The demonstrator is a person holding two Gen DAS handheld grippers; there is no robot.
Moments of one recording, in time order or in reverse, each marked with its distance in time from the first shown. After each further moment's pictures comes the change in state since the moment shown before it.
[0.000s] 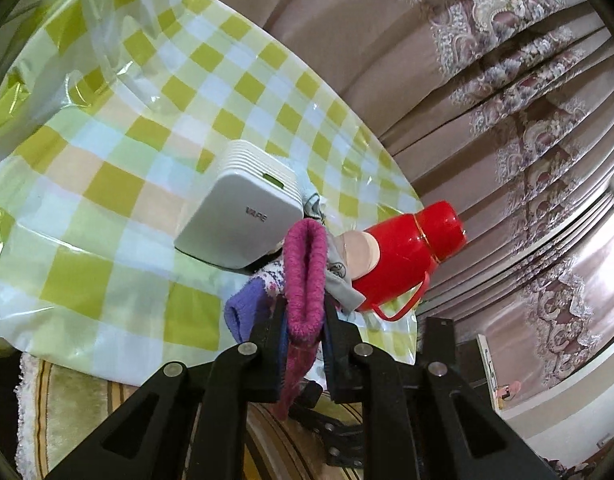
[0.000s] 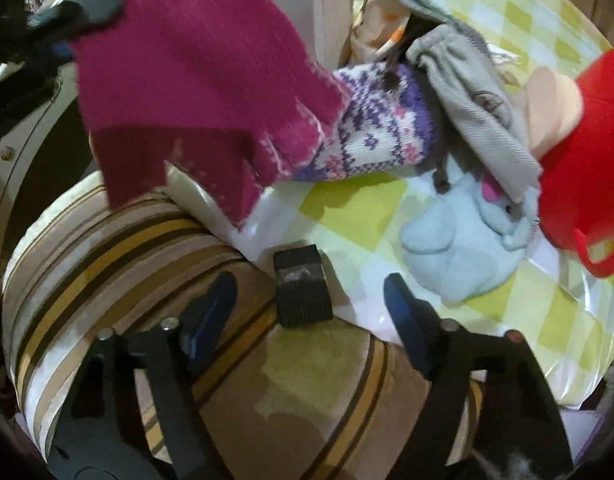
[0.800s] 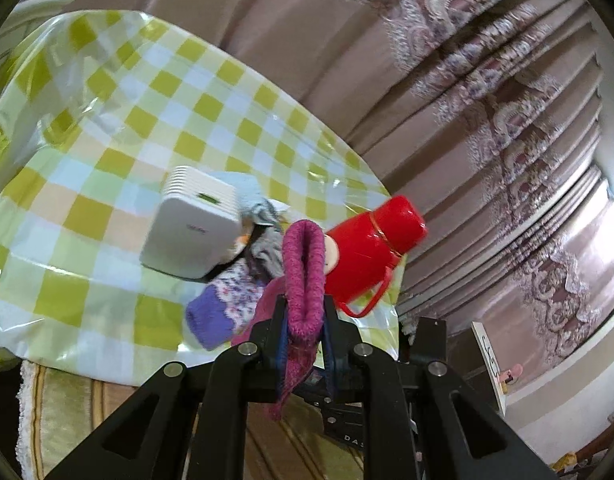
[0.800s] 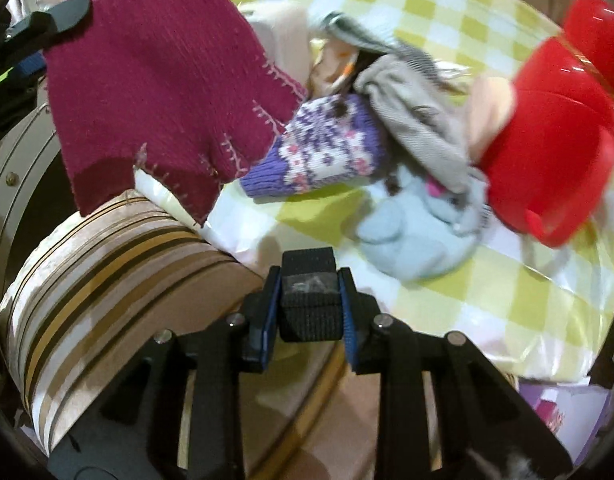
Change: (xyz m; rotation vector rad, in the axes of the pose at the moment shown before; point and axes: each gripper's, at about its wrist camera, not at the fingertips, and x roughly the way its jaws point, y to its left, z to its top) left arm -0.023 -0.047 -0.002 0.087 -0.029 -0.030; right arm -0.048 -0.011 -0.031 0.088 -0.143 -0.047
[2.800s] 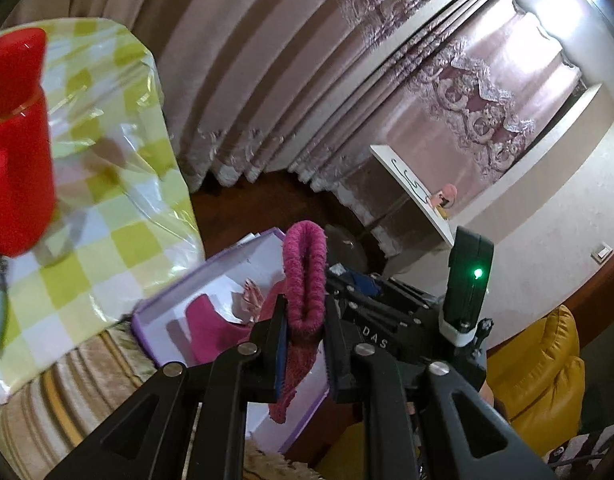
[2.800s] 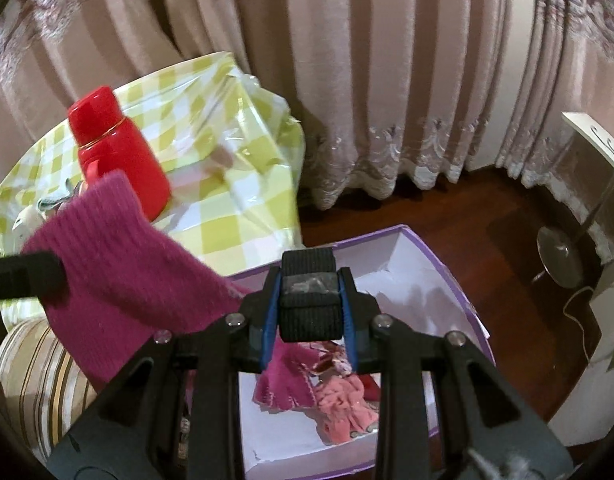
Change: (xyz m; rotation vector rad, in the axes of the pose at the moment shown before) left arm 0.194 -0.311 -0.150 0.444 0.518 -0.331; right arm -0.205 -0.255 -0.215 0.685 -0.286 -0.461
